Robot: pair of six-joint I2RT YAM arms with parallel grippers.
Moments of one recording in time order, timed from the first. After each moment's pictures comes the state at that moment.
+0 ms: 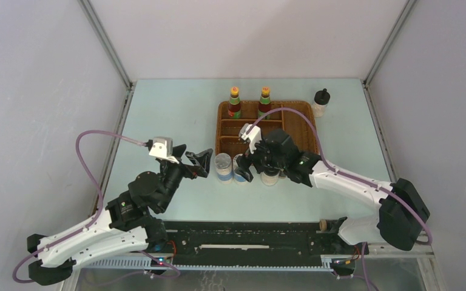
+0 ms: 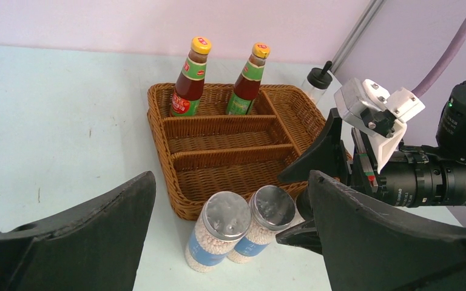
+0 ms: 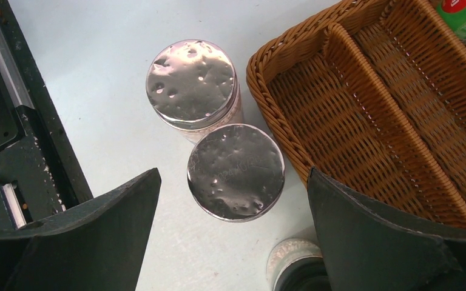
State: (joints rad) left arm -1.11 0.53 0.67 -0.11 -0.75 -0.29; right arm 0.82 1.33 0.89 -0.05 -0.22 -0.05
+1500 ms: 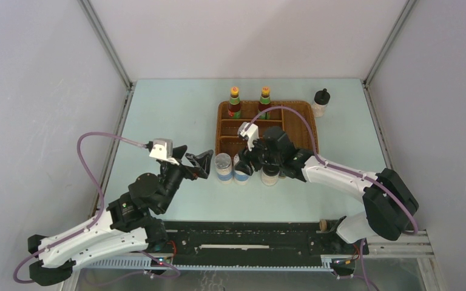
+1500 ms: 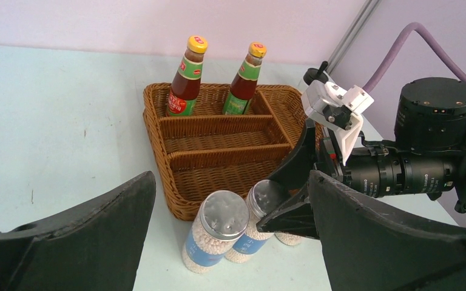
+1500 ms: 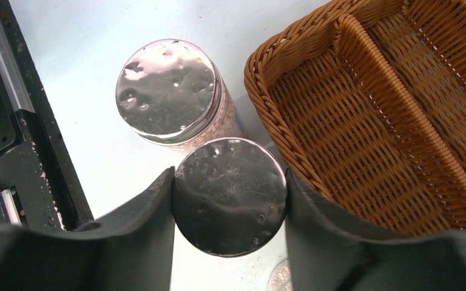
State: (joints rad) left arm -1.11 0.51 0.63 -0.08 -0.74 -0.29; right arm 0.77 1.44 0.89 0.04 -0.32 -0.03
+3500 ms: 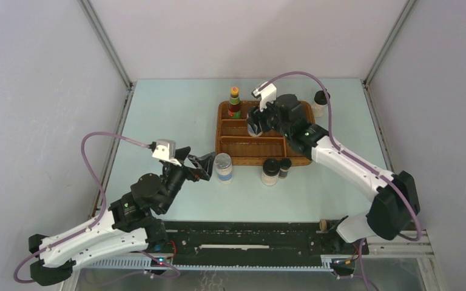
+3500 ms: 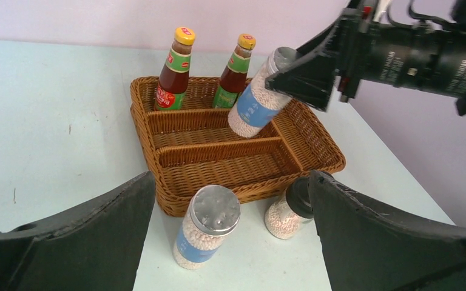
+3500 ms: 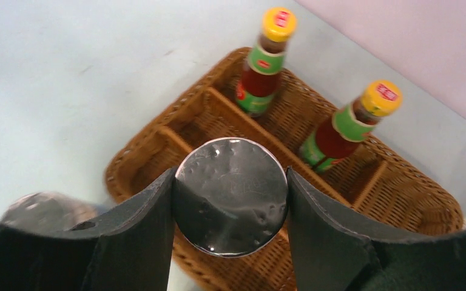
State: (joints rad) left arm -1.11 0.51 0.62 -0.08 -0.70 -0.31; right arm 0.67 1.41 1.19 -0.09 -0.01 -0.10
